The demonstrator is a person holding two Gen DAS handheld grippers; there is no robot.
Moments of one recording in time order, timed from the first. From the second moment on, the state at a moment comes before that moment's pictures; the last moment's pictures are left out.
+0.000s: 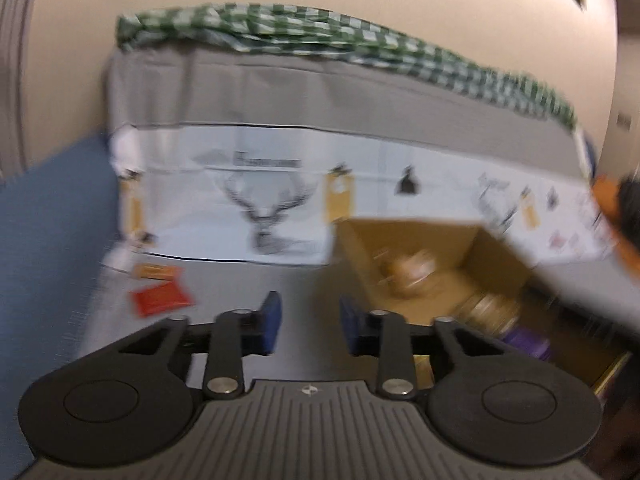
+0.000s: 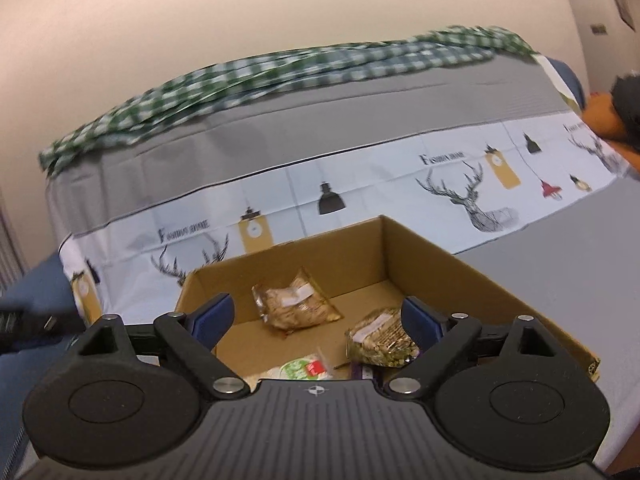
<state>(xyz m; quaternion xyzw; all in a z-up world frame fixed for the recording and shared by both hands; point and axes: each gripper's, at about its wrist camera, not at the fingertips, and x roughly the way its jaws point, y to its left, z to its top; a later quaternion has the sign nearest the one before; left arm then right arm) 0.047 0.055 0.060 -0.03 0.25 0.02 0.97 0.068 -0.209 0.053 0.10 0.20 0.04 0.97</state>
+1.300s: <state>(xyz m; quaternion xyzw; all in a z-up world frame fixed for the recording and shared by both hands) 0.112 0.139 0.024 -0.19 0.25 0.14 0.94 0.027 -0.197 0.099 0.11 0.25 0.18 0.94</state>
